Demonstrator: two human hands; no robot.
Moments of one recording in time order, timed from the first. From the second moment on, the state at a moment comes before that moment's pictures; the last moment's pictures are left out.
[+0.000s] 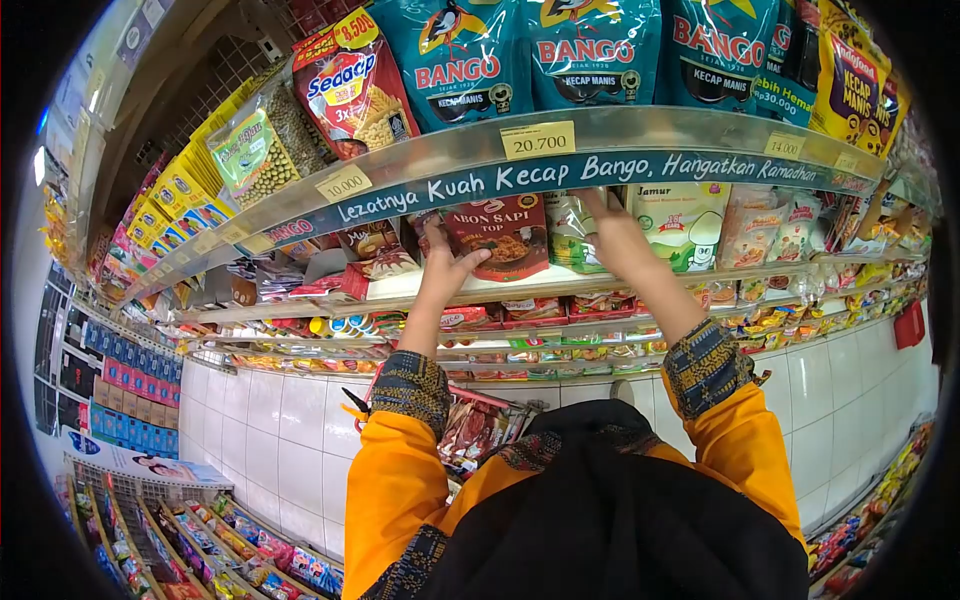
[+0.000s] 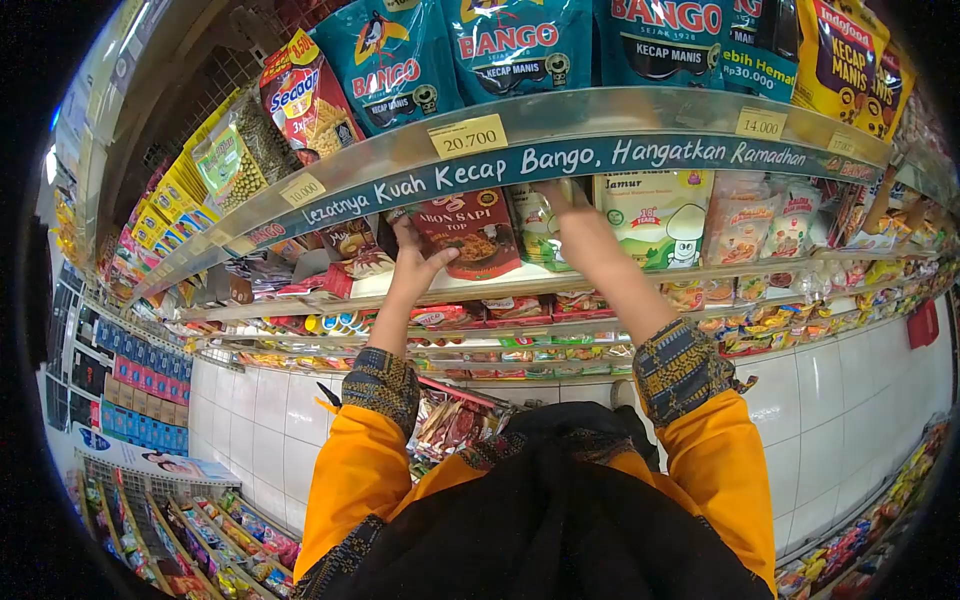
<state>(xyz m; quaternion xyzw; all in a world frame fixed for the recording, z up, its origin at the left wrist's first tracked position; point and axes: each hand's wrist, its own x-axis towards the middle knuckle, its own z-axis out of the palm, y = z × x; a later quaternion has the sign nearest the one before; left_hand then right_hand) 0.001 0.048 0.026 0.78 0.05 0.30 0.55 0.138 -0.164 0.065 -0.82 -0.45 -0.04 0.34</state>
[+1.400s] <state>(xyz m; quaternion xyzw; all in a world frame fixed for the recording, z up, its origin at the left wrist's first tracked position) -0.078 0.082 0.047 0.96 0.13 0.08 0.24 0.181 -0.181 0.107 -0.88 -0.44 -0.10 0.16</state>
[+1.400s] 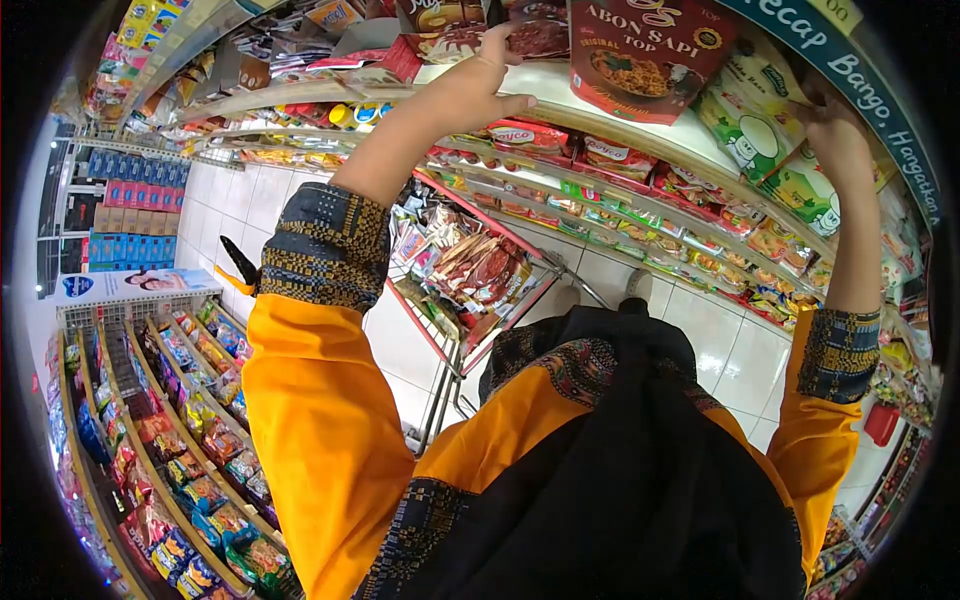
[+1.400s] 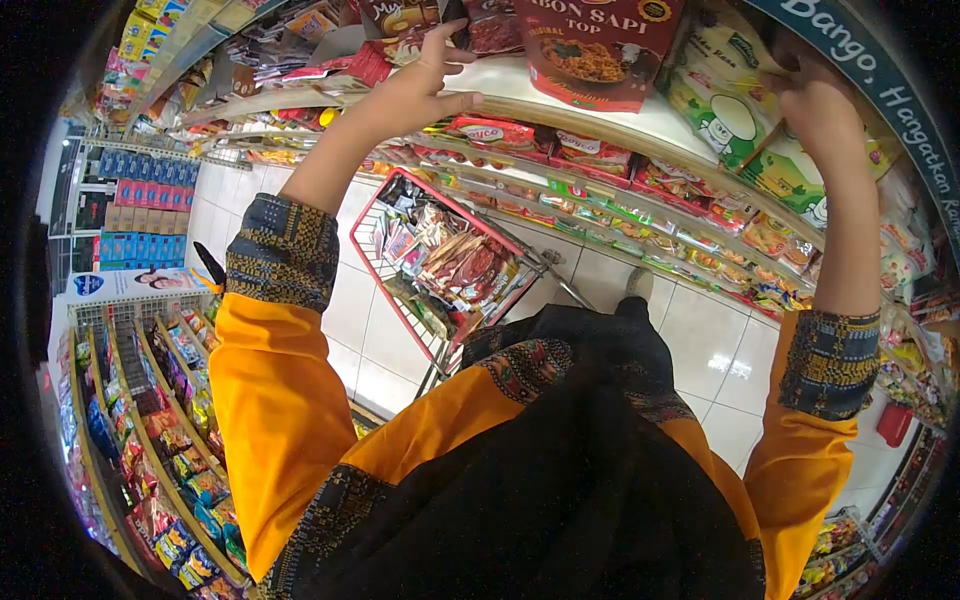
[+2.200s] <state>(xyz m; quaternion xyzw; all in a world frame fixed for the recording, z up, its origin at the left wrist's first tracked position) -0.035 0.070 0.020 0.92 0.12 0.20 0.32 0.191 -0.136 0.105 -0.85 -0.42 -0.30 -0.07</state>
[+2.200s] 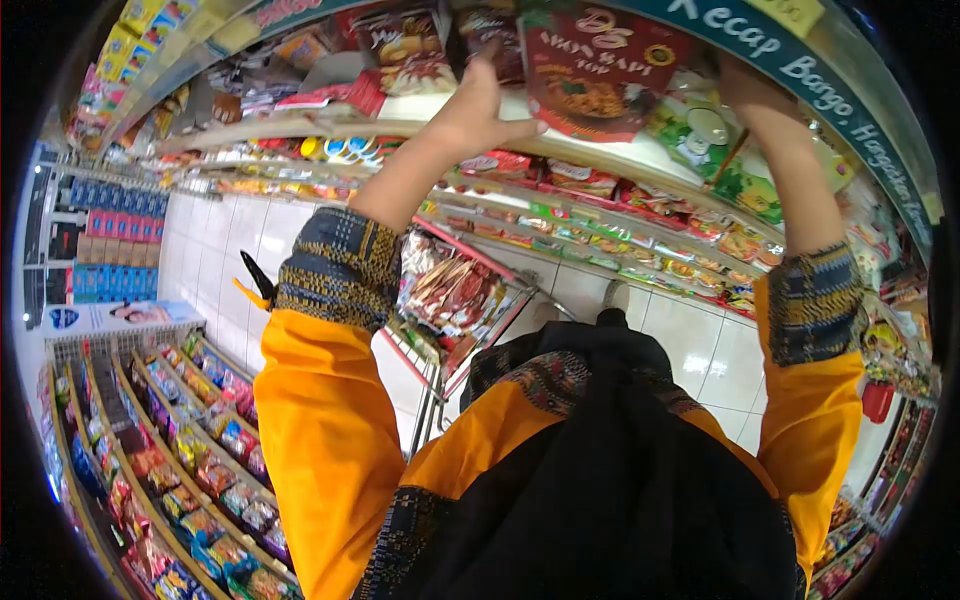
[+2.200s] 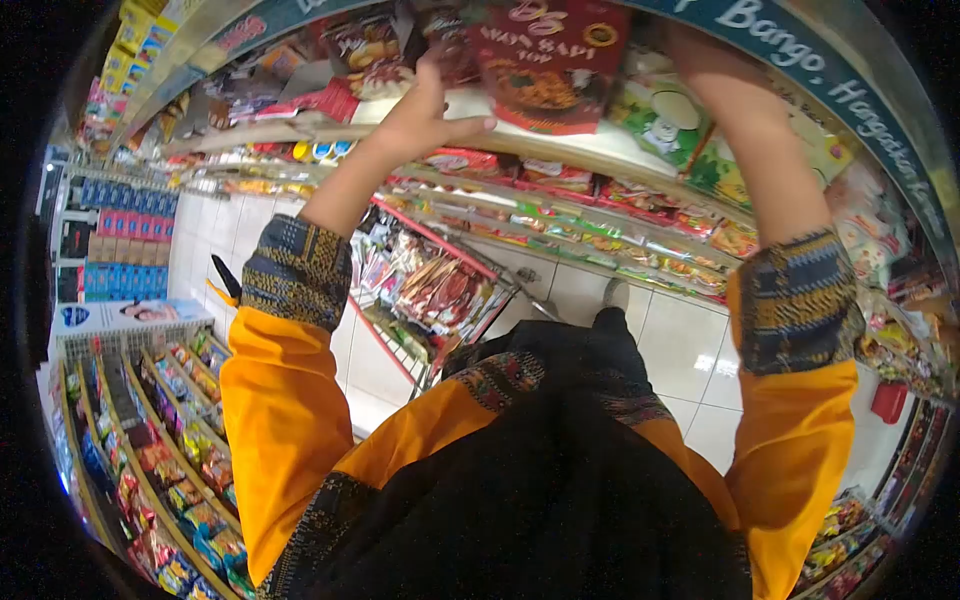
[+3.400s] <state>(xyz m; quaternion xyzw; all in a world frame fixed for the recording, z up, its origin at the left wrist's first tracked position) -0.014 0.045 0.006 0.86 0.09 0.29 0.41 0.141 -0.125 0.013 -0.80 -0.45 -0.37 0.15</state>
